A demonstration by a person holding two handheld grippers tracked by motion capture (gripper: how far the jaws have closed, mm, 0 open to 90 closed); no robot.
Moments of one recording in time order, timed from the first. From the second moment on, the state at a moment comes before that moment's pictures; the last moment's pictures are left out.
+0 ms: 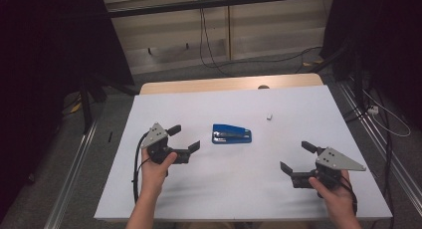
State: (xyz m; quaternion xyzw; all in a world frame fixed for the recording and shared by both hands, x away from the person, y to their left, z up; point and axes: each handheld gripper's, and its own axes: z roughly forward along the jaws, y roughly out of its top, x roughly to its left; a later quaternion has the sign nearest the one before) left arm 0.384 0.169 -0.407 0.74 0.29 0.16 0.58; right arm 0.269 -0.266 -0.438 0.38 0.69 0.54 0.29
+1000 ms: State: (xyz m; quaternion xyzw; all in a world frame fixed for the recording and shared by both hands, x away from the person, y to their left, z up) left arm 0.443 0.128 -0.409 0.76 0.28 0.14 0.57; right arm 0.280 -0.259 -0.432 0.38 0.70 0.53 0.30
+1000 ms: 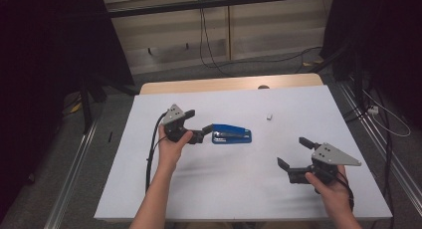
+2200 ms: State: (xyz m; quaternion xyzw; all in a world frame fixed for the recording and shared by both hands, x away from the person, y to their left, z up) left arm 0.475 0.112 -0.429 0.77 0.27 0.09 0.57; right arm 0.333 -0.242 -0.437 0.40 0.71 0.52 0.25
